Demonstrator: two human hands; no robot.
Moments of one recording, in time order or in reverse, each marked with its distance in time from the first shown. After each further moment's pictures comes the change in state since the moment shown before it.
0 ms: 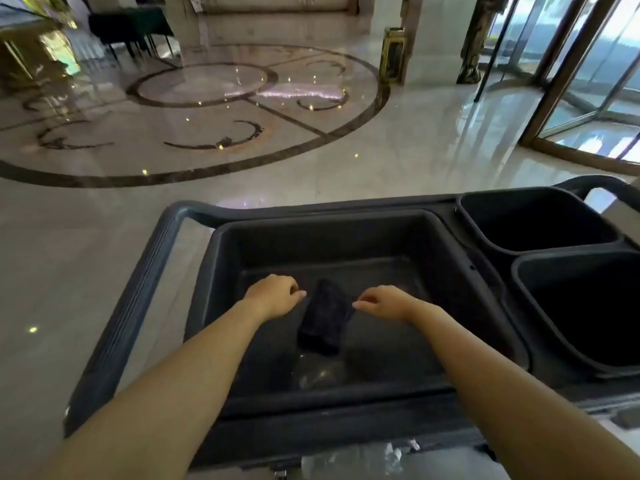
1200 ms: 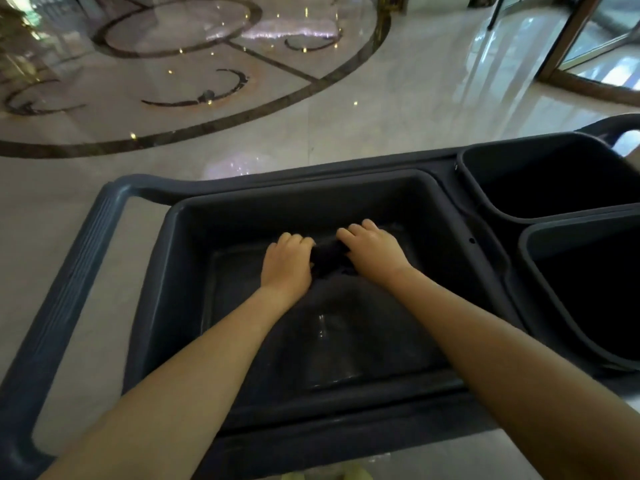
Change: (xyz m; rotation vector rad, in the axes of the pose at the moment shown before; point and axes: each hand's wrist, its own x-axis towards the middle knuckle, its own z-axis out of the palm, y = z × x) left_hand 0.050 0.067 0.039 0.119 0.427 0.166; right_hand 0.047 0.030 -0.010 -0.404 0.542 -0.254
